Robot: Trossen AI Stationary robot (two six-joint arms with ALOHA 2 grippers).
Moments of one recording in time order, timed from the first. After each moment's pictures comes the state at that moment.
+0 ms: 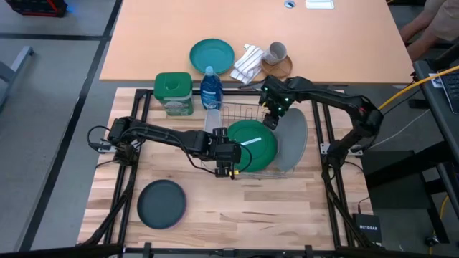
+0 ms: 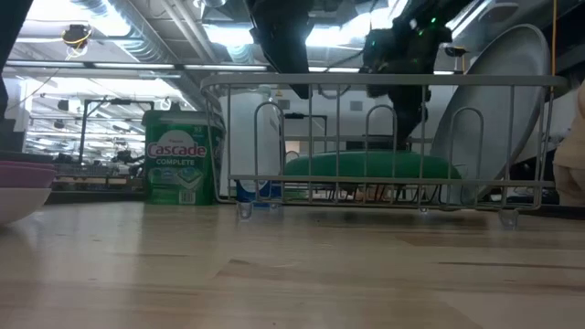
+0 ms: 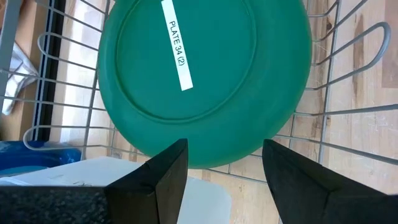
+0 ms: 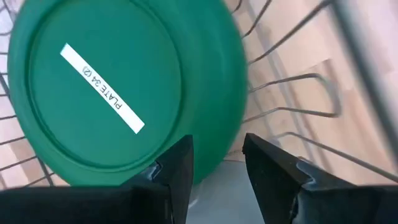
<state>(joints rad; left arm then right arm) -0.14 1.90 1.70 -0.94 -0.42 -0.08 -0.57 1.60 1.30 -1.03 -0.27 -0.08</state>
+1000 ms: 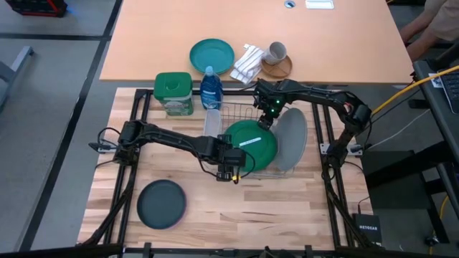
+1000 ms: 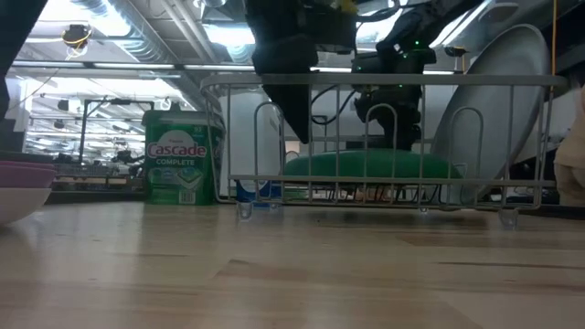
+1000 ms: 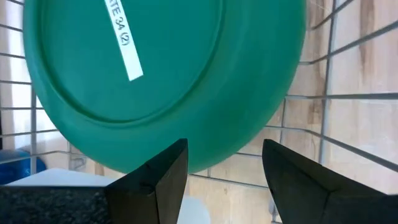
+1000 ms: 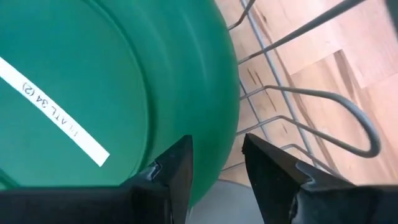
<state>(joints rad) -0.13 2.03 1.70 -0.93 -0.35 -0.04 -0.58 1.73 1.30 -0.98 -0.23 -0.03</state>
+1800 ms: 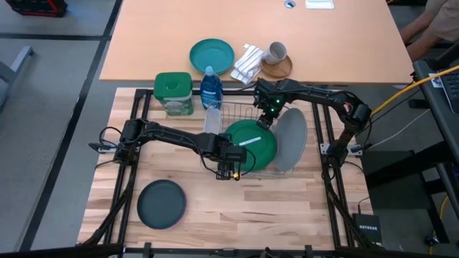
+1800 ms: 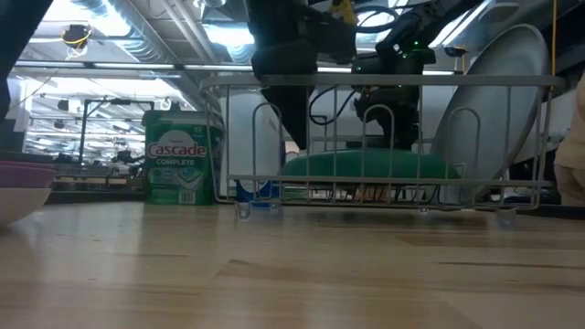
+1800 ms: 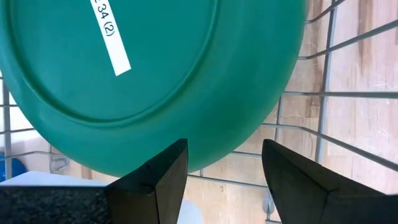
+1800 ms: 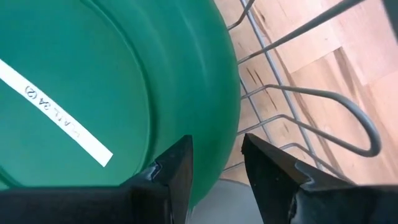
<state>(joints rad) -0.09 2.03 1.70 -0.93 -0.29 -0.02 -0.58 1.74 1.30 -0.99 -0.25 0.00</state>
